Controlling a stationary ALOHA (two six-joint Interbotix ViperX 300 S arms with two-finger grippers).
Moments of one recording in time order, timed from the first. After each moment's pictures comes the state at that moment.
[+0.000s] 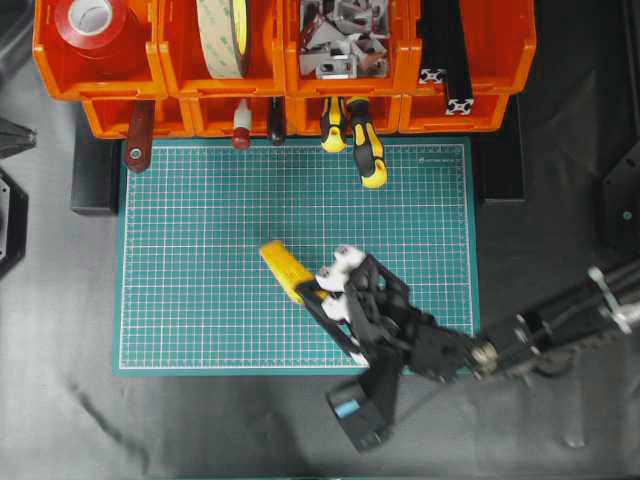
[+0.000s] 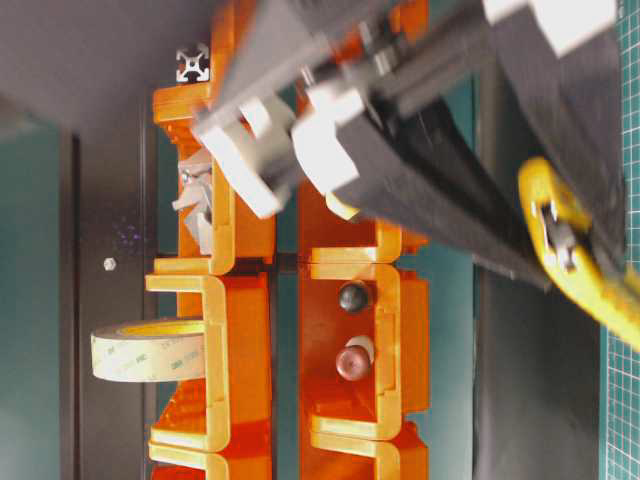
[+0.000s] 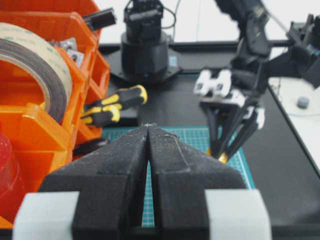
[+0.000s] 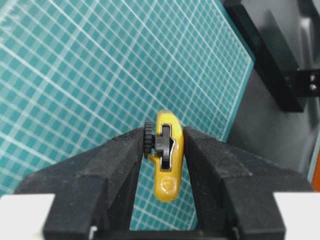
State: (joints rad) left arm -0.01 -1.17 0.99 0.03 0.23 -0.02; right arm 0.46 0.19 0.45 -1.24 0.67 0.61
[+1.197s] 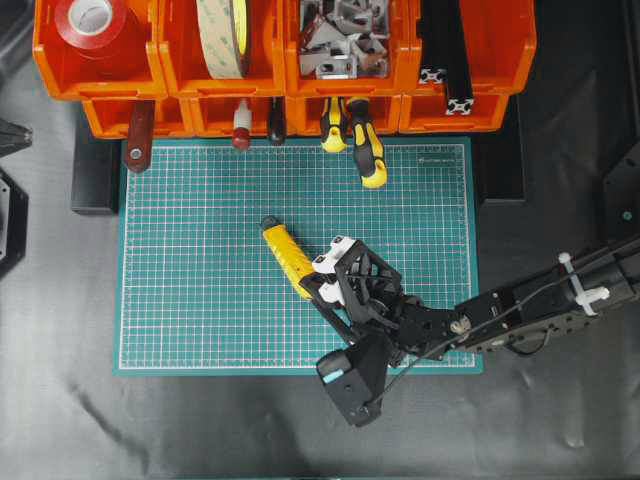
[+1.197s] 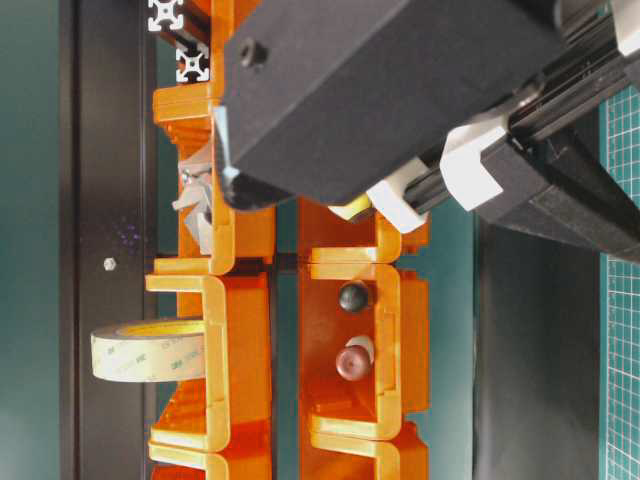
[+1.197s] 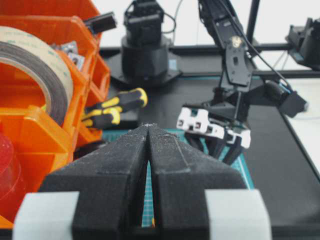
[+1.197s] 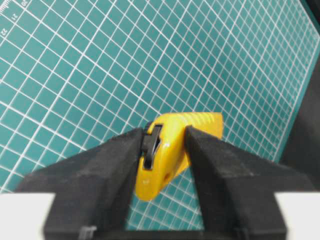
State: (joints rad) left arm -0.01 -1.18 0.99 0.03 0.23 -0.02; right arm 0.42 0.25 0.50 -1.17 0.53 0.63
